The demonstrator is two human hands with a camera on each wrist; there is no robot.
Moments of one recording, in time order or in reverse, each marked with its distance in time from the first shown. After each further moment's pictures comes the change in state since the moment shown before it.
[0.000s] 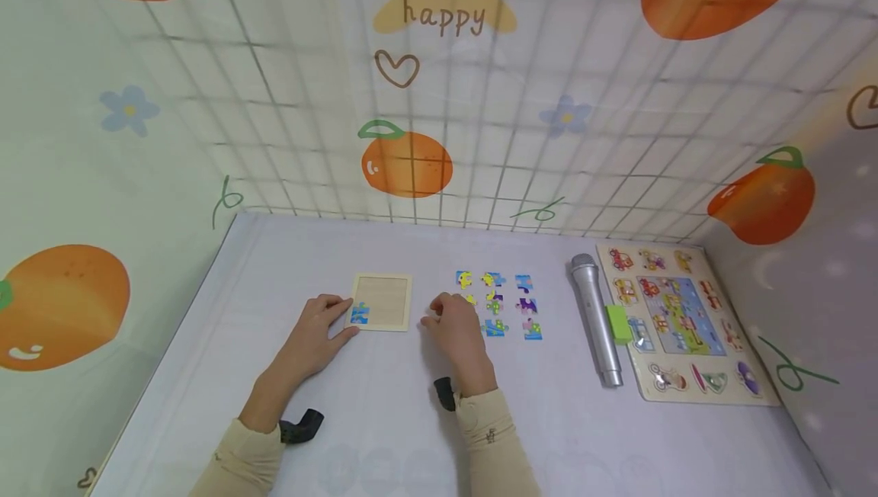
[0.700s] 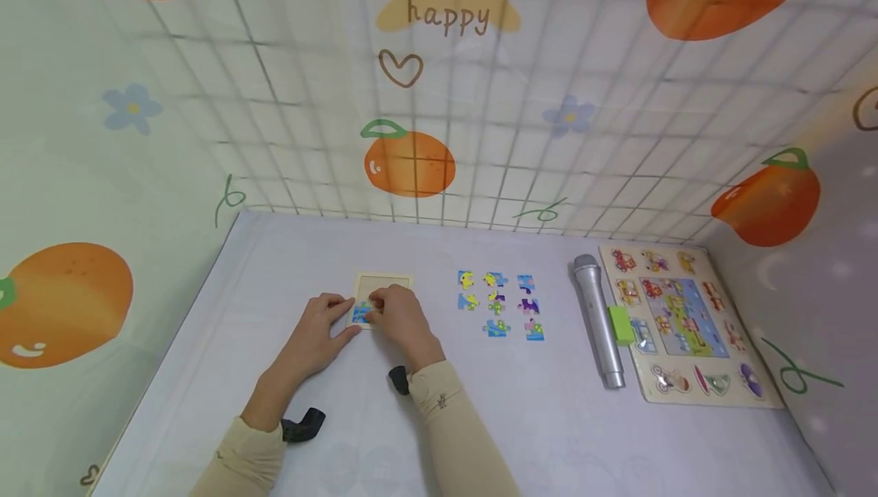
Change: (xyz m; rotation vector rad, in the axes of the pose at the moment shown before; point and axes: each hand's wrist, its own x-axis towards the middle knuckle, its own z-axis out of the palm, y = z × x) left_hand 0.002 -0.002 0.000 -0.011 0.016 0.019; right_hand 0.031 -0.057 0.057 -0.004 -0.151 -0.286
